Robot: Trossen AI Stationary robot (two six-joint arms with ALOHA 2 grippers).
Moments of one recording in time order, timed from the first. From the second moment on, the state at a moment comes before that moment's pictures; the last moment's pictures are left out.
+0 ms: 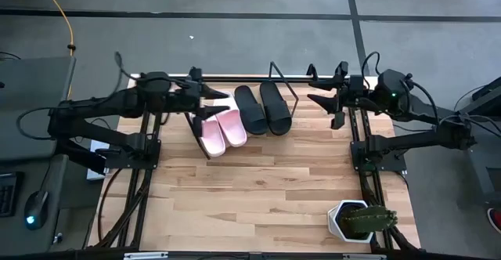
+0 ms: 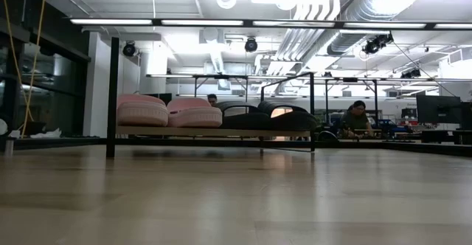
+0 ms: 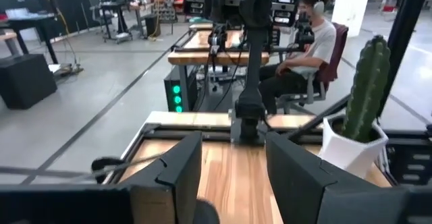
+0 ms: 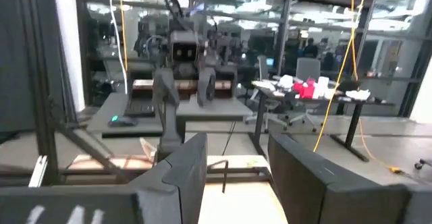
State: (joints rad) left arm 0.23 1.06 1.14 -0.20 0.01 0.05; right arm -0.16 0.84 1.06 -0.11 -0.03 -0.10
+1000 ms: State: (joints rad) left arm 0.23 0.49 0.66 -0.16 -0.03 -0.11; right arm -0.16 0.11 0.53 -0.11 -0.03 -0.01
